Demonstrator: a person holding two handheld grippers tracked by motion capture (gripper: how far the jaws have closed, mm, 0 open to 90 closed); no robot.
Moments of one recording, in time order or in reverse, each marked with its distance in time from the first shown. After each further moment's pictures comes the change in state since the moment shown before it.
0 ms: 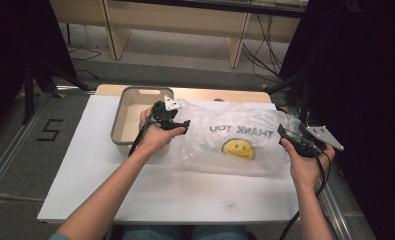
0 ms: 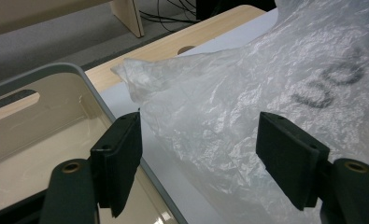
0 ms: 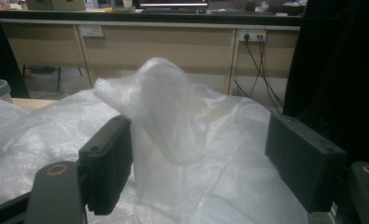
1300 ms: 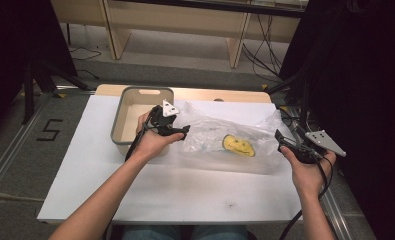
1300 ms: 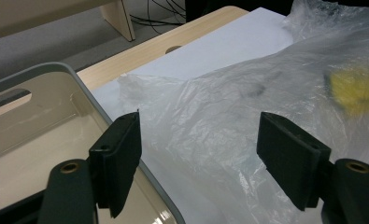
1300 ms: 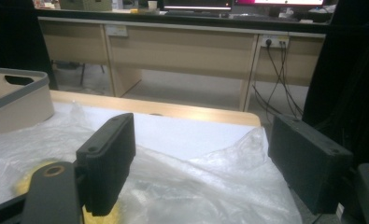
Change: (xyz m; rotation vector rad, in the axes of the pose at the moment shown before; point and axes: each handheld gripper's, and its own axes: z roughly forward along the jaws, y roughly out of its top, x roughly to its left) left arm -0.008 -0.008 -0.019 -0.014 -0.038 0.022; right arm 0.008 -0.002 -0.019 -0.007 0.089 -0.039
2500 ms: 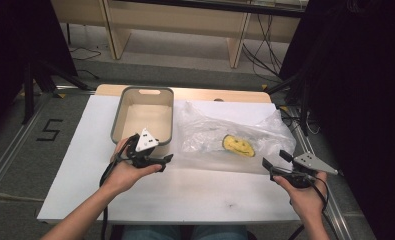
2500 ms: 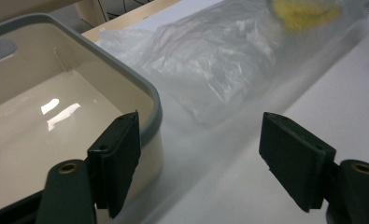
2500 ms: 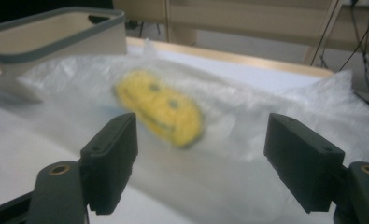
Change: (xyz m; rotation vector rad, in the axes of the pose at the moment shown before) left arm -0.006 -0.083 -0.067 -0.009 -0.090 0.069; right arm 0.021 -0.046 -0.033 0.155 0.245 -0.043
